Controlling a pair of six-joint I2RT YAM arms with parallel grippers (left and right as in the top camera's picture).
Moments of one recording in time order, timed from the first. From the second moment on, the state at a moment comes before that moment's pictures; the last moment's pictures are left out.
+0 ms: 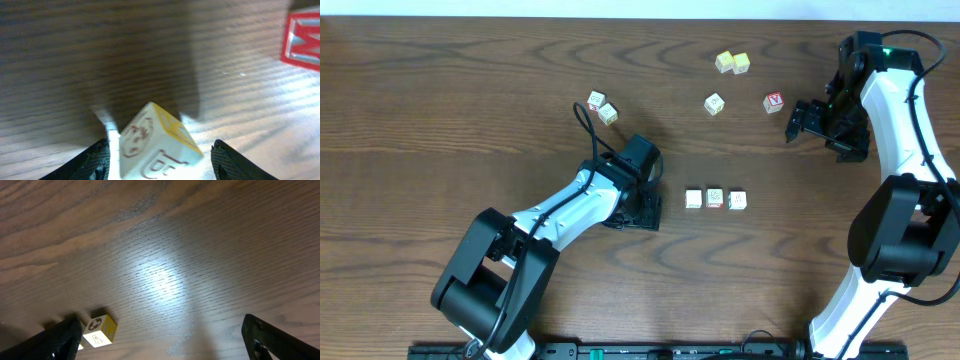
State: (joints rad) left arm -0.59 1.81 1.06 -0.64 0.22 -0.45; right arm -0.11 2.04 1.79 -1.34 -0.05 0.30
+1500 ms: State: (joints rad) left arm -0.59 1.81 1.06 -0.72 0.18 -0.87; right arm -0.11 2.04 1.79 -1.34 -0.05 0.30
